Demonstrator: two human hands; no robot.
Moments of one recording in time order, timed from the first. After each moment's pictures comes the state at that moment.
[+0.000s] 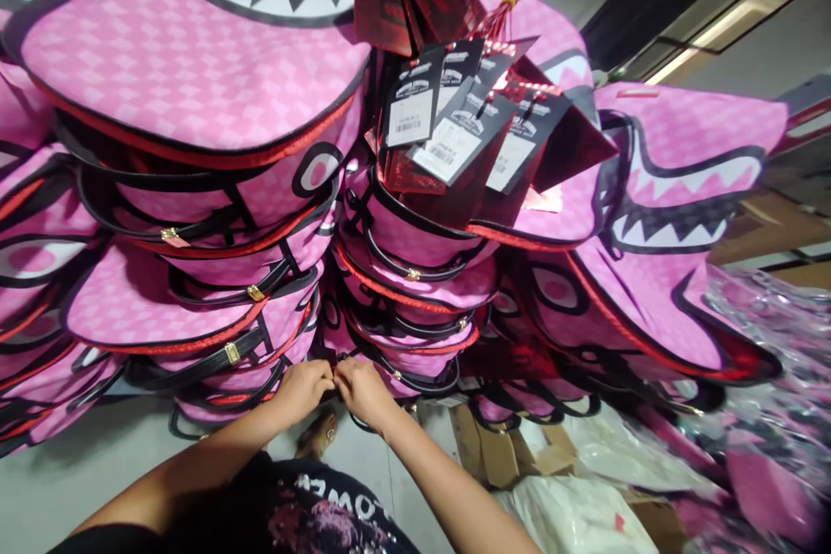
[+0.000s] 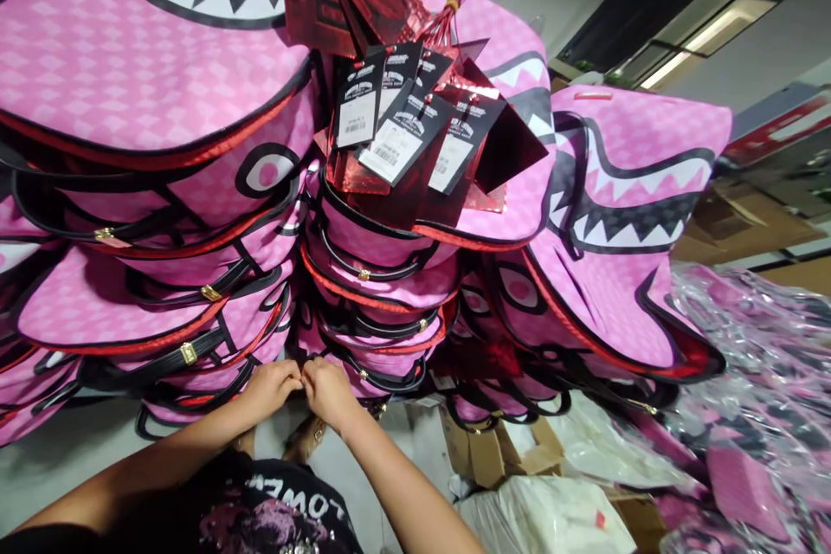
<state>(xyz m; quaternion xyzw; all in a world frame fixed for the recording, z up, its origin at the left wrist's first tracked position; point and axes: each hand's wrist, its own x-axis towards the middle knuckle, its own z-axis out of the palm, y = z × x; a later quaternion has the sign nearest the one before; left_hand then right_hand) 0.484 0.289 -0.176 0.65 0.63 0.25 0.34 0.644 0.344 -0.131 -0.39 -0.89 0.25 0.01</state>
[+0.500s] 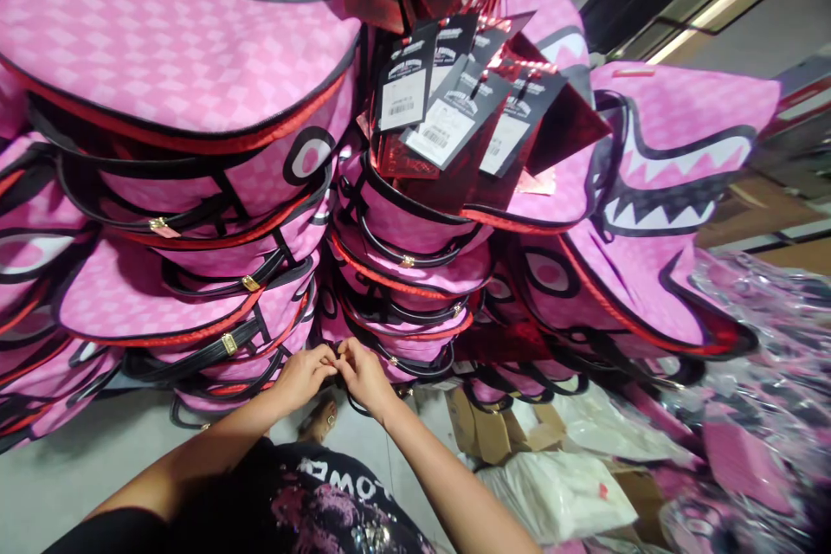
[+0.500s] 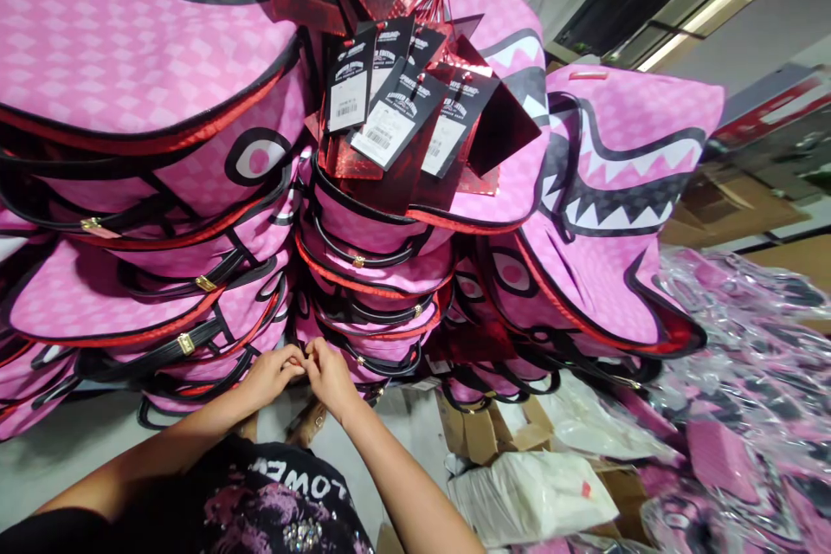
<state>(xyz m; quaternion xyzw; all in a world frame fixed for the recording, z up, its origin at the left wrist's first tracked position) 0.484 0.288 -0.166 0.63 0.61 0.28 0.40 0.646 0.339 -0.135 -0.44 -0.77 0.42 0.18</state>
